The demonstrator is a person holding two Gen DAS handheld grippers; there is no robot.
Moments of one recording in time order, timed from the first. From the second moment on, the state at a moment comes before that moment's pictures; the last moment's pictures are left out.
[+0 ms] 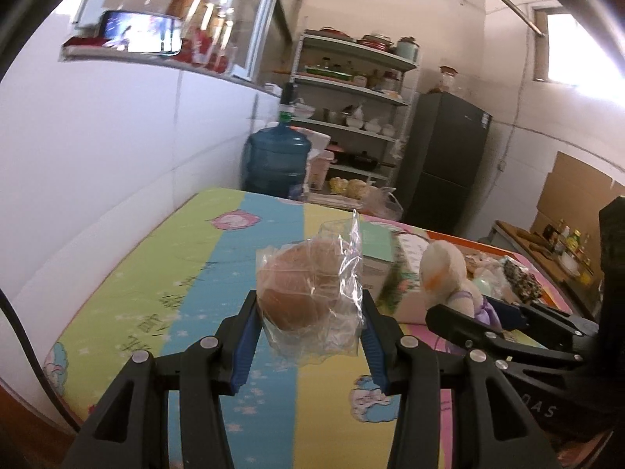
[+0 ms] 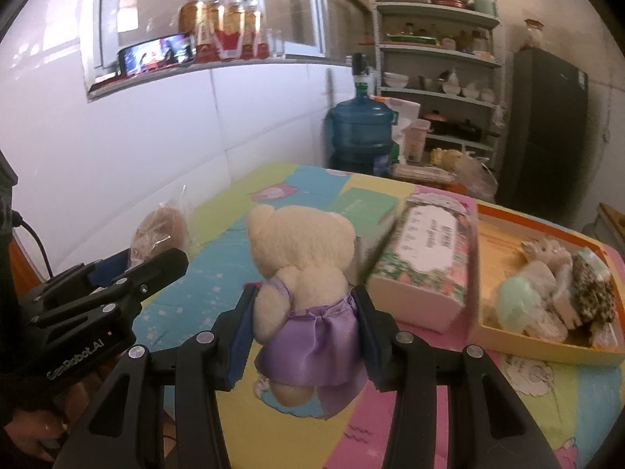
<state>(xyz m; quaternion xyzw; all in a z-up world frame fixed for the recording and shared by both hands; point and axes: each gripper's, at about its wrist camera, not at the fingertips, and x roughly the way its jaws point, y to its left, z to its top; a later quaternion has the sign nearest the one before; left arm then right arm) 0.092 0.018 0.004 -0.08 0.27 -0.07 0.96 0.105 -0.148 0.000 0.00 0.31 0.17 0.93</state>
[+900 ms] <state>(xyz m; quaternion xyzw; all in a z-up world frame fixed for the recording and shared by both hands) 0.102 -0.117 0.023 -0.02 0.25 -0.21 0.94 0.085 -0.278 0.002 0.06 0.29 0.07 0.95</state>
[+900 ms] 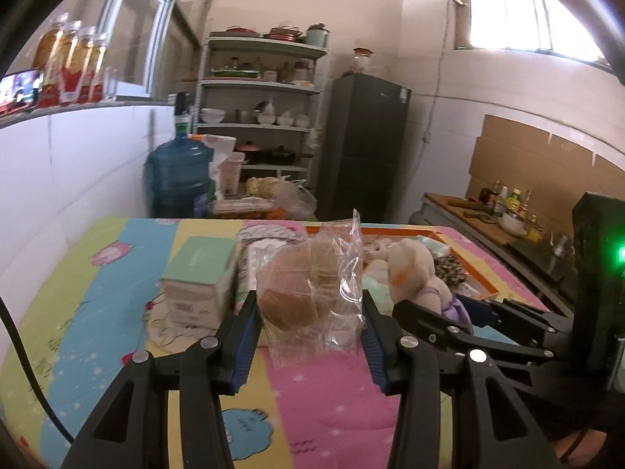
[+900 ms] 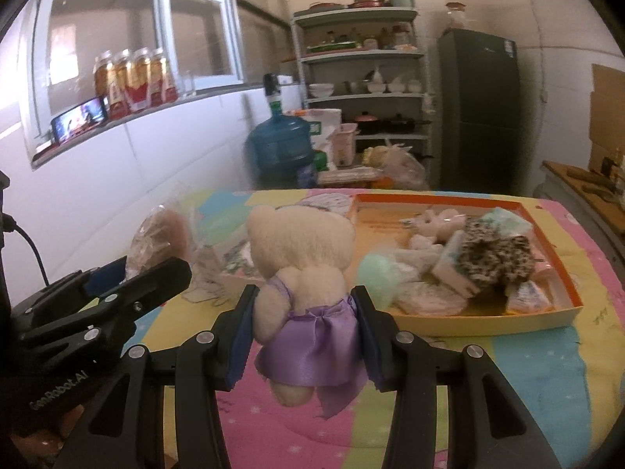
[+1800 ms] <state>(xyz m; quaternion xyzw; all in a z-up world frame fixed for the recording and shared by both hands) 0.173 -0.238 0.027 -0.03 0.27 -0.27 0.93 0.104 -0.444 -0.003 0.10 0.28 -0.09 0.95</state>
